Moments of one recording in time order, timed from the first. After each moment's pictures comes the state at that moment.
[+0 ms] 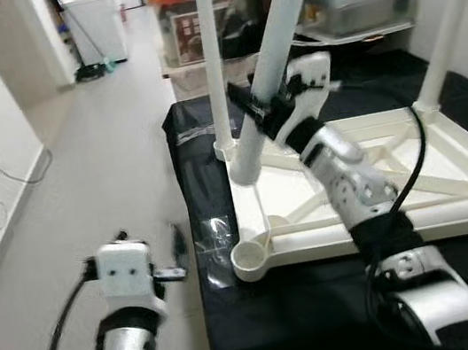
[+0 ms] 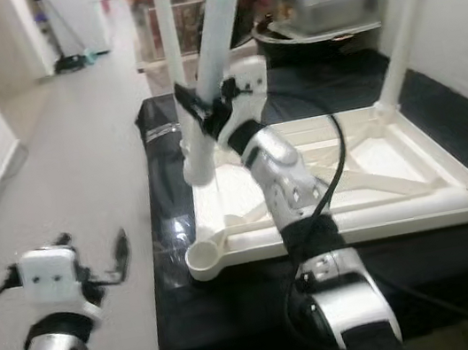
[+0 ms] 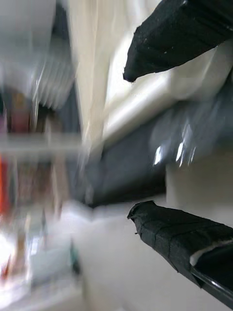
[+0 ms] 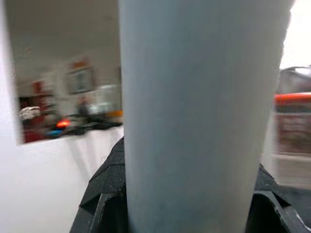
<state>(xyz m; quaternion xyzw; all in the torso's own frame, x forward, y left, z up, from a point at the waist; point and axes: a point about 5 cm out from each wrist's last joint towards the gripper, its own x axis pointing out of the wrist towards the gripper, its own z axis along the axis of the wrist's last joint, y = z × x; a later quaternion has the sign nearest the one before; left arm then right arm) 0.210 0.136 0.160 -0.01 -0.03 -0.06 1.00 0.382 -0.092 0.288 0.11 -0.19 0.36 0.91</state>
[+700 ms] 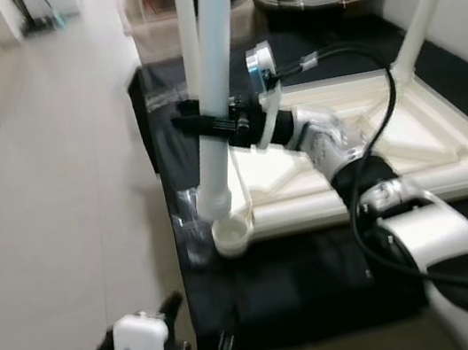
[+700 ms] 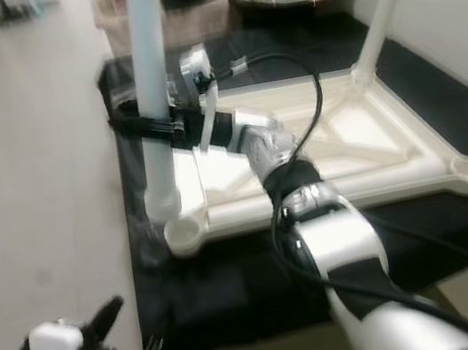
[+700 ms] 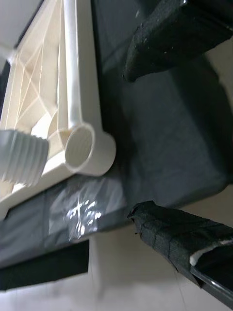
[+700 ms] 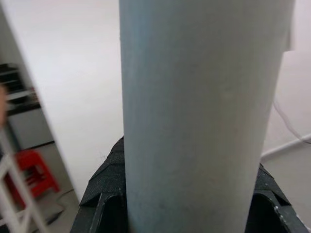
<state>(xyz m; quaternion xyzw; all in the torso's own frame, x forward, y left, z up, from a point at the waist) 0.129 0.118 0.147 -0.10 0.07 -0.14 0.98 0.378 -0.067 0.278 0.09 -0.09 0.67 0.73</state>
